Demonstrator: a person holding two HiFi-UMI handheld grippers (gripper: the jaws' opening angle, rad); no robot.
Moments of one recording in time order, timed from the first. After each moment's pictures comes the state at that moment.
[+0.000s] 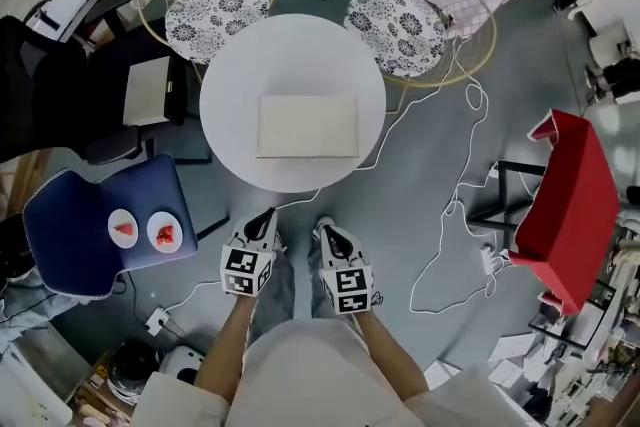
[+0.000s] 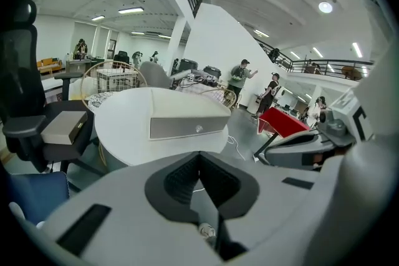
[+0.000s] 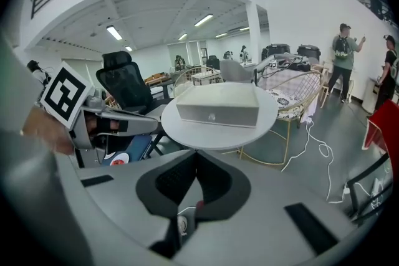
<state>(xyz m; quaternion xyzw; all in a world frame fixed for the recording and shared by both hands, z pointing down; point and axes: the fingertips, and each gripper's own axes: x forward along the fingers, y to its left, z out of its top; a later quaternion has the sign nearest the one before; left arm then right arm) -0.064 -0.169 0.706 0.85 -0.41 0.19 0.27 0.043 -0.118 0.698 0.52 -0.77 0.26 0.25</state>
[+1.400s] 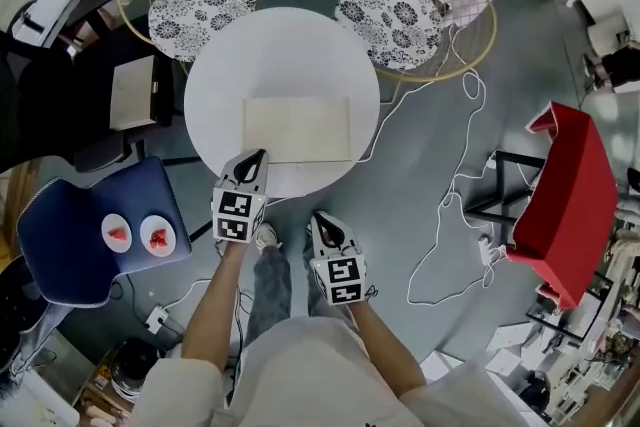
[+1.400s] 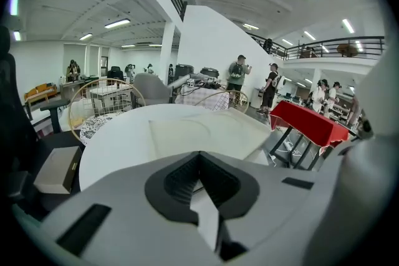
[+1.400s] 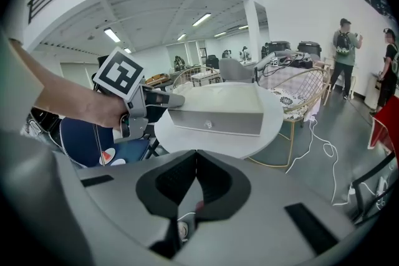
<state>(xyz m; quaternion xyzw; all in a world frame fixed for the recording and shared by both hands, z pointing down) -0.044 -0.308 0.703 0.86 -0.41 0.22 0.18 0.043 -0.159 0.707 0.52 -0.77 0.27 0.24</state>
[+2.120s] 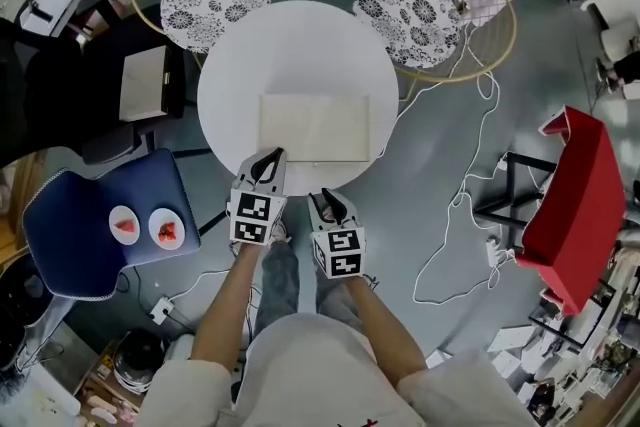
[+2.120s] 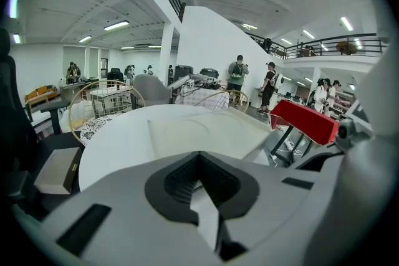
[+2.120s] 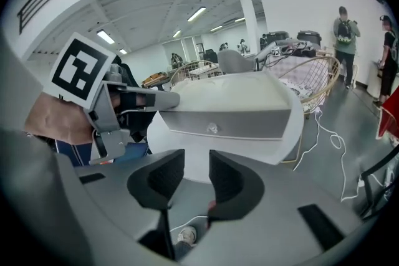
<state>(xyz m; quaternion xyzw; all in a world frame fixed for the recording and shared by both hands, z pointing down) -0.042 -0.306 0.706 0.86 -0.41 0.22 0.18 0.019 -0.208 0.737 0.51 -0.76 0.31 0.24</state>
